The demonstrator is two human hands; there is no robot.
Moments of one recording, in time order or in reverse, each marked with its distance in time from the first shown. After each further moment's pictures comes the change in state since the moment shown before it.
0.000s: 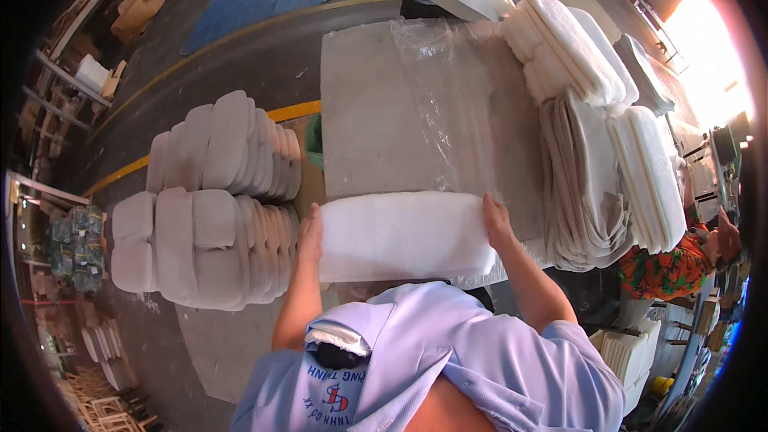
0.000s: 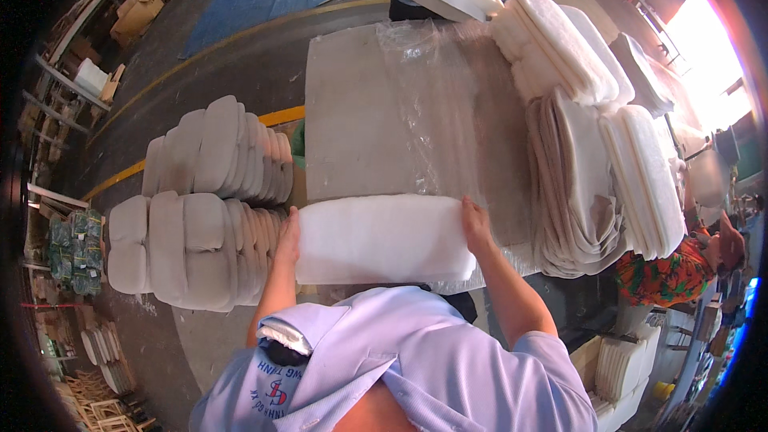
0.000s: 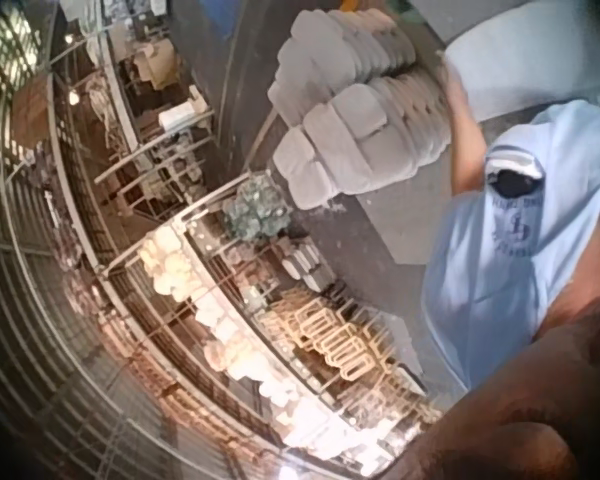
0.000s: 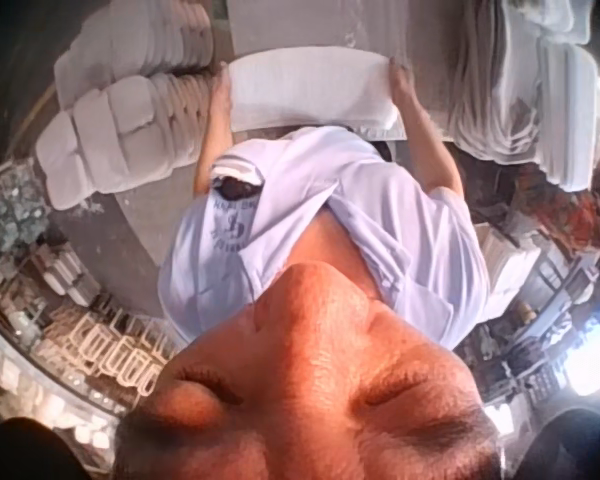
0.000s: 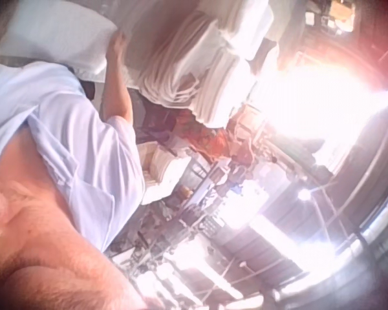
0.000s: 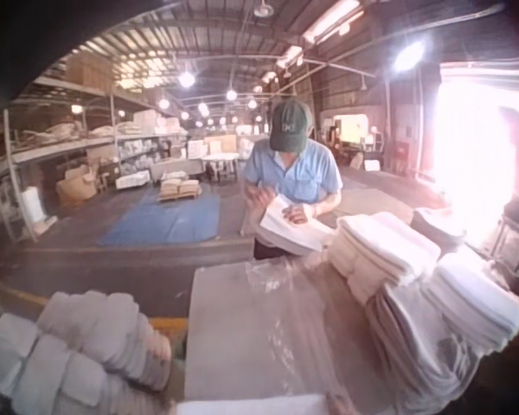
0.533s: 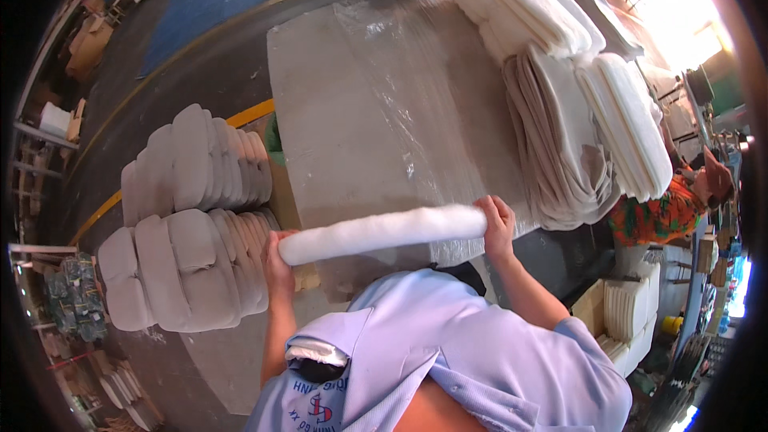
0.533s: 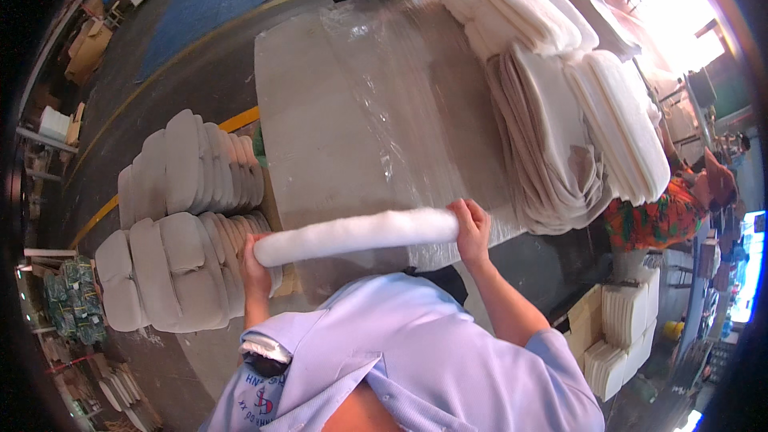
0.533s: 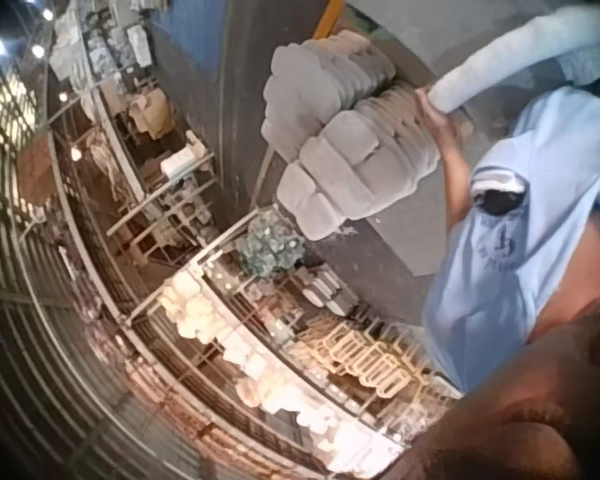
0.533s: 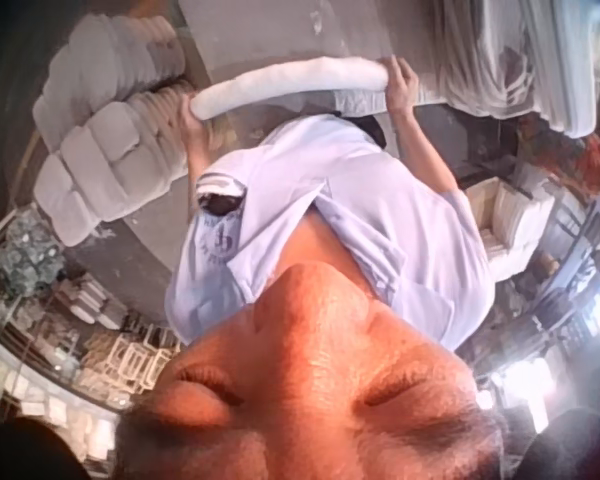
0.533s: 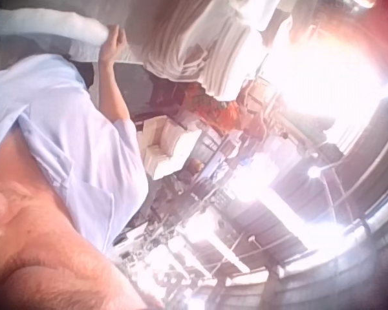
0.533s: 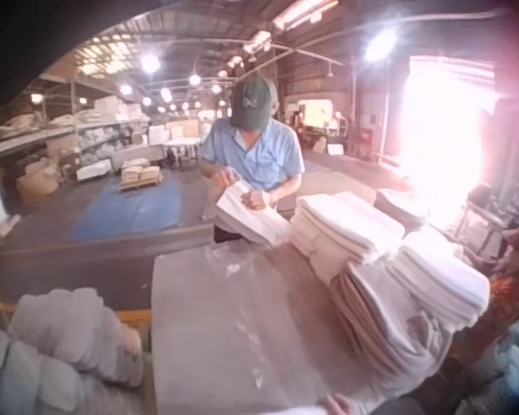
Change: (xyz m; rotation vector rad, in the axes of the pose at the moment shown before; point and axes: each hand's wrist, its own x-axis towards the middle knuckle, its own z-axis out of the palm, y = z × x) left_hand -0.088 0.022 -0.015 0.041 -0.061 0.234; right_hand -0.114 -0.011 -0.036 0.039 0.152 -0.387
